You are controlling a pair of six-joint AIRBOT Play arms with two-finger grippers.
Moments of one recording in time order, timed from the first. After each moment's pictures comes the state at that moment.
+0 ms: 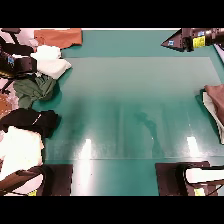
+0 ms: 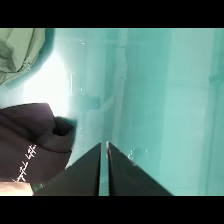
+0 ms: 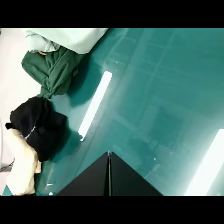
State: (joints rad) left arm -0.13 -1.12 1.65 1.53 -1.57 -1.78; right arm -0.12 -1.51 1.86 -0.59 1.46 1.38
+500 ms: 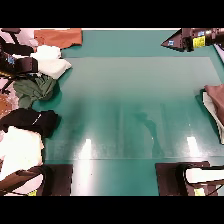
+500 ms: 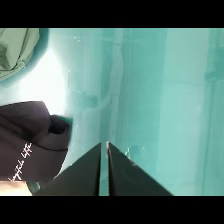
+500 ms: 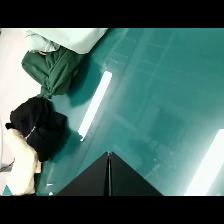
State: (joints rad) left arm -0.13 -1.12 1.65 1.51 -1.57 -1.78; right arm -0.12 -1.51 1.86 -0.59 1.46 1.38
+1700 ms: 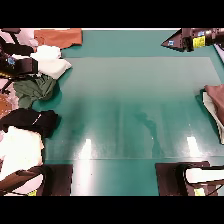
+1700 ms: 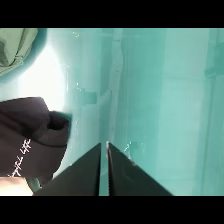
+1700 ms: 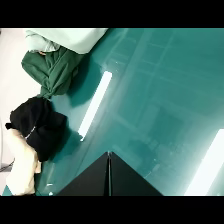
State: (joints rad) left arm -0.13 -1.12 1.65 1.51 -1.59 -1.78; right arm -0.12 -1.51 1.86 -0.59 1.46 1.38
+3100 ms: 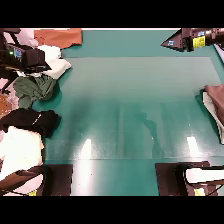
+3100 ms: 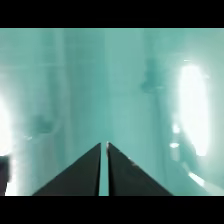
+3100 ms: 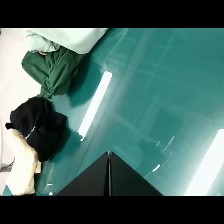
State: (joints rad) left arm -0.13 -1.13 1.65 1.25 -1.43 -1.70; right arm -0.12 -1.51 1.86 -0.59 1.46 1.38
